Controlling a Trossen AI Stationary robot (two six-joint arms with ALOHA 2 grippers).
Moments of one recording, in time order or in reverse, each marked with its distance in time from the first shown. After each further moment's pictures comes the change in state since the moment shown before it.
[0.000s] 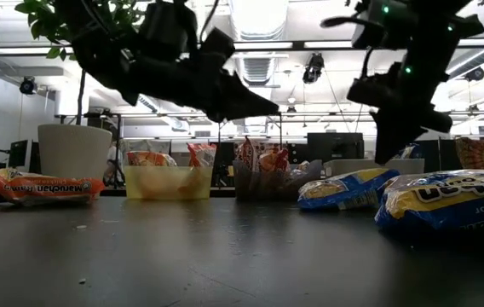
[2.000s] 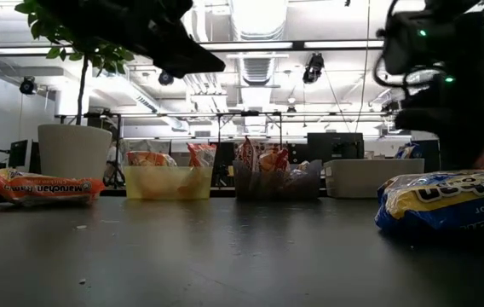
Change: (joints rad) left arm 0.000 -0.468 -0.022 -0.585 0.004 0.088; right arm 0.064 -0.021 -0.033 -0.435 -0.090 0.446
